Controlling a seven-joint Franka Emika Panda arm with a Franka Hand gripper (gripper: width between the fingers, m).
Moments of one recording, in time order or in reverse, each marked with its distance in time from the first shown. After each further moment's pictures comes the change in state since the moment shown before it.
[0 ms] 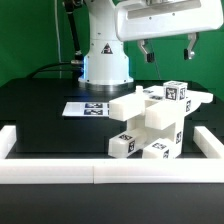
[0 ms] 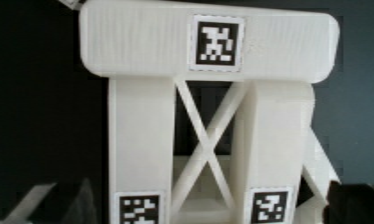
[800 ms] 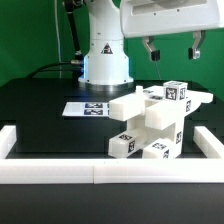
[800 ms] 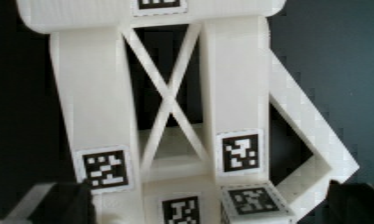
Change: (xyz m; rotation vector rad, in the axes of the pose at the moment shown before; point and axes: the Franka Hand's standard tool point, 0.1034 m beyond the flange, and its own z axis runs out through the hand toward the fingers) arm 0.028 -0.020 -0.004 -0.018 0.011 0.137
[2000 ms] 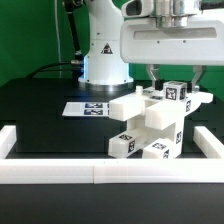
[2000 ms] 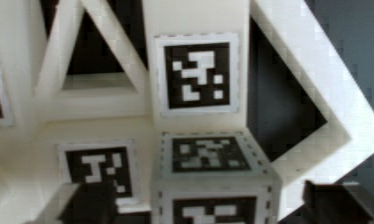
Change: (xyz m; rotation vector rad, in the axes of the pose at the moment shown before) arm 0.051 -0.025 0.048 -0.064 0.042 -0.031
